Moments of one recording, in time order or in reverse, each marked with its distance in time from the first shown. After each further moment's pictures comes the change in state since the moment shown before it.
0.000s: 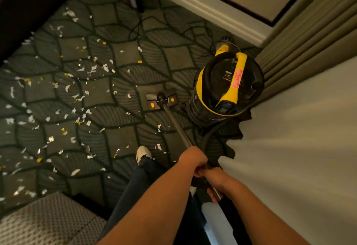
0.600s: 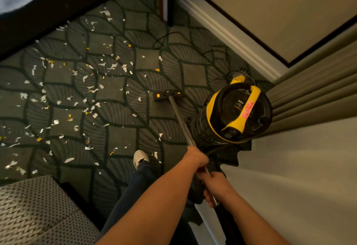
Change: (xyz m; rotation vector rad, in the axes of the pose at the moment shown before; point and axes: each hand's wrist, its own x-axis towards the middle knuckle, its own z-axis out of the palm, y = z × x) left_hand -0.004 0.032 -0.026 -0.351 0.185 0.071; right_hand -0.023 -0.039 -0.022 -0.039 0.121 -0.129
